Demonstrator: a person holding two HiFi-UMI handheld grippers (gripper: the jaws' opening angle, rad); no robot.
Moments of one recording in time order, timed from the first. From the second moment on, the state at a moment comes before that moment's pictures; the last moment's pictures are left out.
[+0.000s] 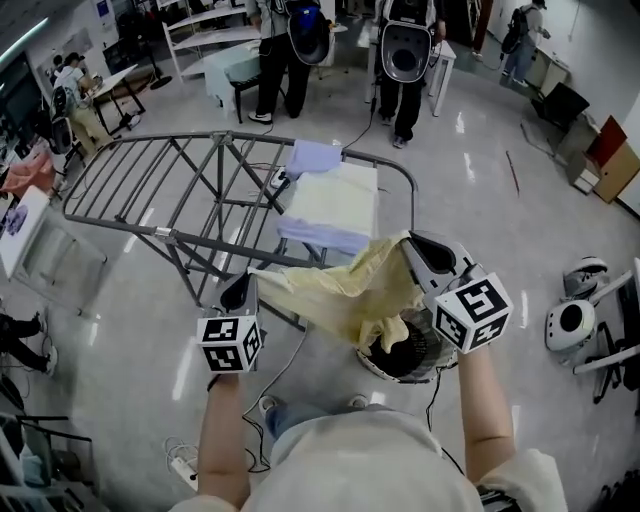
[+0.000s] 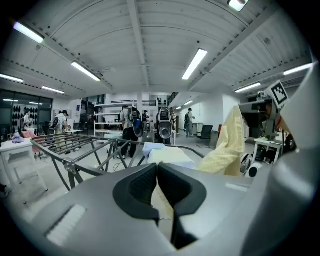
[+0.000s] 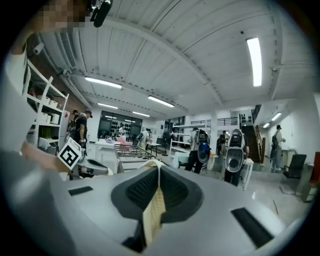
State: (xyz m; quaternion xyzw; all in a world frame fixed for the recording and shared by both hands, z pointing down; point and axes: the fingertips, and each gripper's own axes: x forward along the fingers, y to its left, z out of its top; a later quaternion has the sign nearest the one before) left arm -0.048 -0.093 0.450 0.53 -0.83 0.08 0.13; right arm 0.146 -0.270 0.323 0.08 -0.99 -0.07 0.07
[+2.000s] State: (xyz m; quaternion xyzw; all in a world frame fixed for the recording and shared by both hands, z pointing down) left arm -0.229 0.171 0.576 0.52 -0.82 0.05 0.23; right arm -0.206 0.117 0.124 -0.13 -0.97 -0.18 -0.10
